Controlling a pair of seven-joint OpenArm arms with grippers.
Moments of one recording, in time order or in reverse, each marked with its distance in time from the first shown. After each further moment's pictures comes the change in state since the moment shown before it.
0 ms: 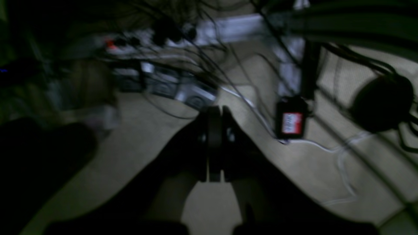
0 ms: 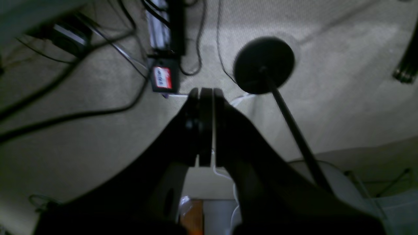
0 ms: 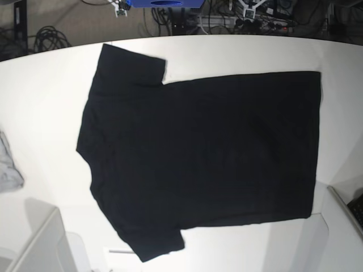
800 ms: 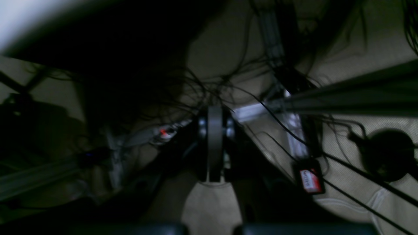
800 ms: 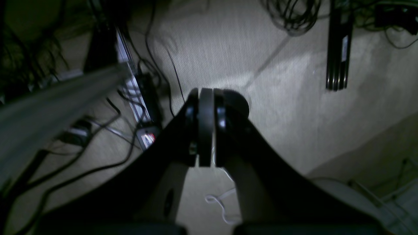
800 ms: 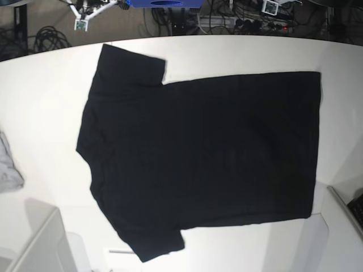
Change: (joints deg) left arm 32.8 -7.3 -5.3 58.5 -0.2 -0.5 0.3; right arm -19.8 -5.5 15.7 52.1 0.2 0.0 -12.9
